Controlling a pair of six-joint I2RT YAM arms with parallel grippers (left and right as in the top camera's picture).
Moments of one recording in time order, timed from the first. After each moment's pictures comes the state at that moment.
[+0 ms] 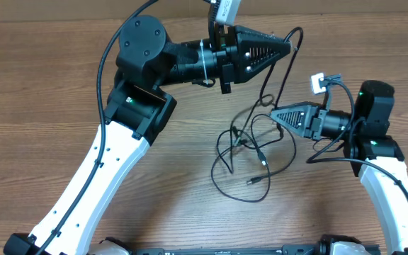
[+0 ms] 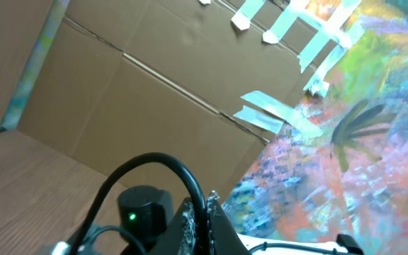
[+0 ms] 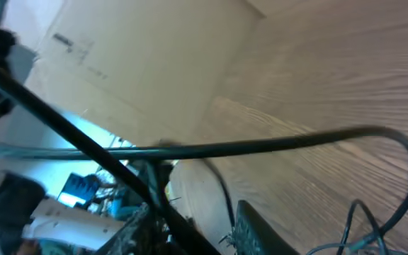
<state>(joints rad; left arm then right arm) -0.50 1.51 1.57 0.23 0.98 -0.80 -0.09 1.27 0.80 -0.09 -1.34 0.41</state>
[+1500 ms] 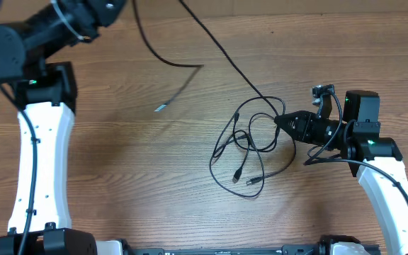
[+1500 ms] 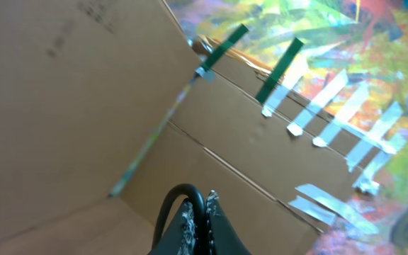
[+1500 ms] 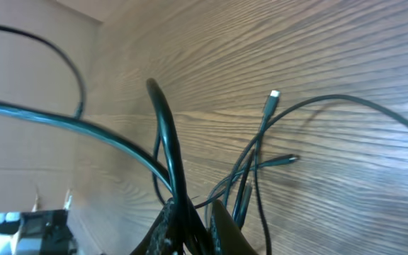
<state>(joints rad) 0.11 1.55 1.55 0.78 1.12 -1.33 -0.05 1.26 0.82 -0.46 -0.79 0.32</state>
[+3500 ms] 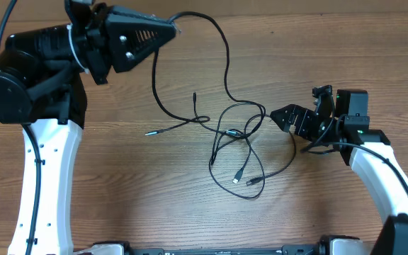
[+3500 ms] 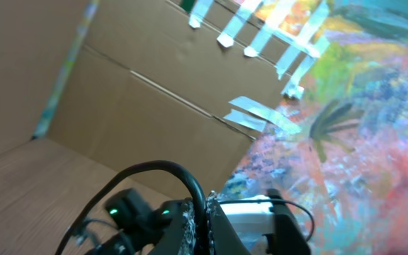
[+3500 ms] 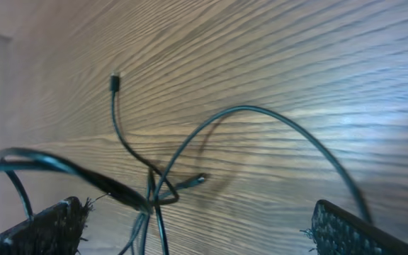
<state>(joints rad) -0.02 1.46 1.56 1.00 1.40 -1.60 -0.05 1.44 0.81 -0.35 -0.61 0.33</state>
